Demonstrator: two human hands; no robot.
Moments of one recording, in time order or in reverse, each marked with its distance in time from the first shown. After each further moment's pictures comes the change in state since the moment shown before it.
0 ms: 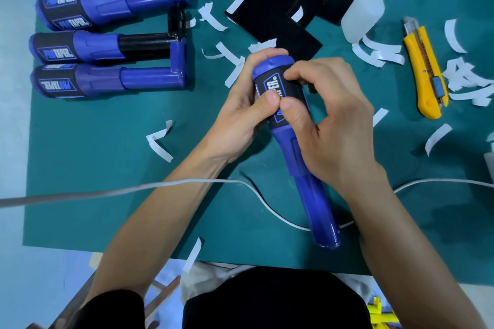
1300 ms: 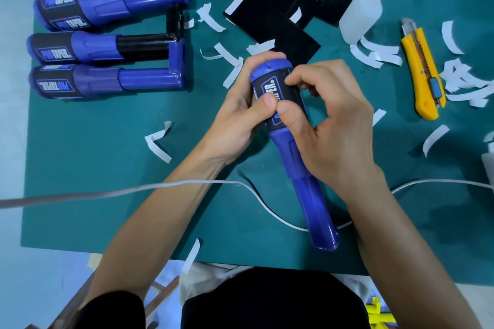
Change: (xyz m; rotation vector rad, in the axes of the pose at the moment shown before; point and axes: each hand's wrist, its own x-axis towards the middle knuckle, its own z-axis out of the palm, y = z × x) left_hand -0.001 0.000 0.000 0.013 0.018 -0.002; right_hand -0.001 0.000 -0.001 0.017 0.004 0.050
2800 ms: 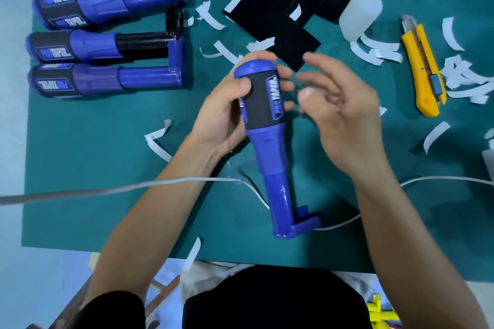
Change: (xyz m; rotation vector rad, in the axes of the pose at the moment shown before) left_hand 0.010 0.000 -0.020 -0.446 -0.047 -0.088; right_hand -0.001 0.025 -0.001 0.449 -0.075 0.319
